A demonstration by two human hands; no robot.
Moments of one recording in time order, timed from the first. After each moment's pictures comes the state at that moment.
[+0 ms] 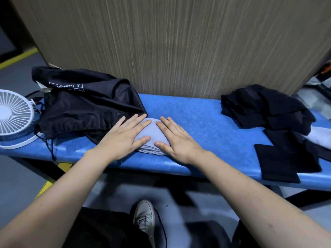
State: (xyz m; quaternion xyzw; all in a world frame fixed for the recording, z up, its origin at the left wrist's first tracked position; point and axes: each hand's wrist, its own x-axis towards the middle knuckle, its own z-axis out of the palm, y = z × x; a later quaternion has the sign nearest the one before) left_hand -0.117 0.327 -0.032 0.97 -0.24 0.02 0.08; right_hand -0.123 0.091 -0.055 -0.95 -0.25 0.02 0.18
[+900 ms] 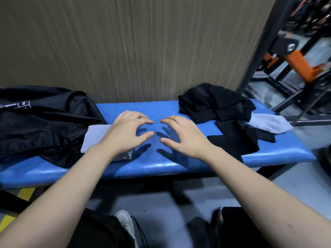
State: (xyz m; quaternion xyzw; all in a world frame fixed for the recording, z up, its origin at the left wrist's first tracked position) left_hand -0.111 0.196 0.009 0.92 -0.35 0.10 0.16; right_hand -0.168 -0.037 -0.009 -0.97 -0.17 -0.10 0.17
